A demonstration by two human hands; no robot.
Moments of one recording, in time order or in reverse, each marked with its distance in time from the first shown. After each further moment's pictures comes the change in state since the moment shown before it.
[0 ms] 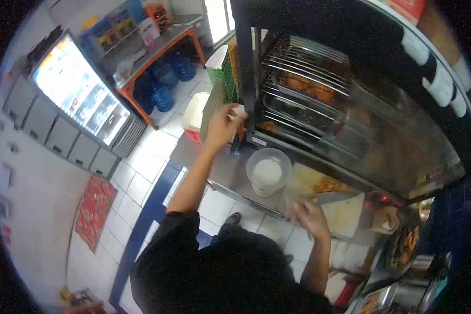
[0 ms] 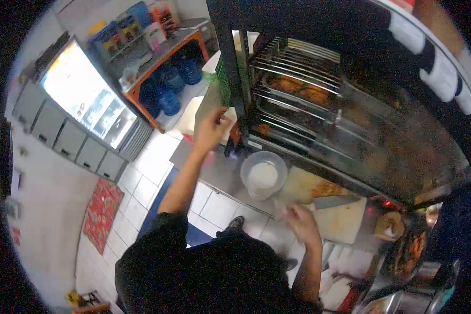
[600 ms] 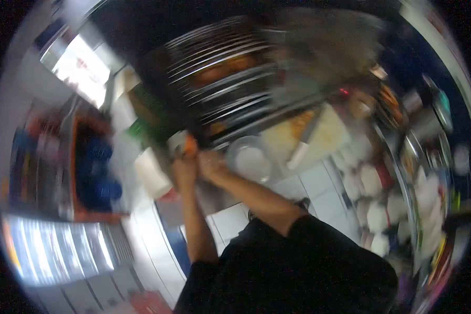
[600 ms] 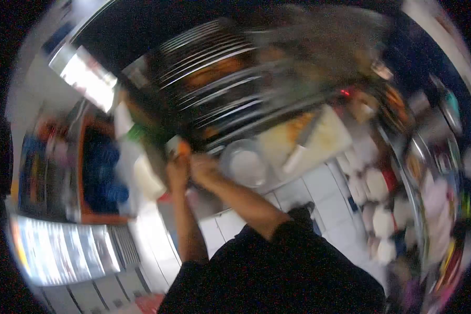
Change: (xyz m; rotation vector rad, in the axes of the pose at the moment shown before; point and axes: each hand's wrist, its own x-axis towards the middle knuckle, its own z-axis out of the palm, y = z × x) left_hand 0.017 -0.126 0.029 0.011 -0.358 -0.110; right_hand 0.271 -0.071 0.202 -0.623 0.479 0.085
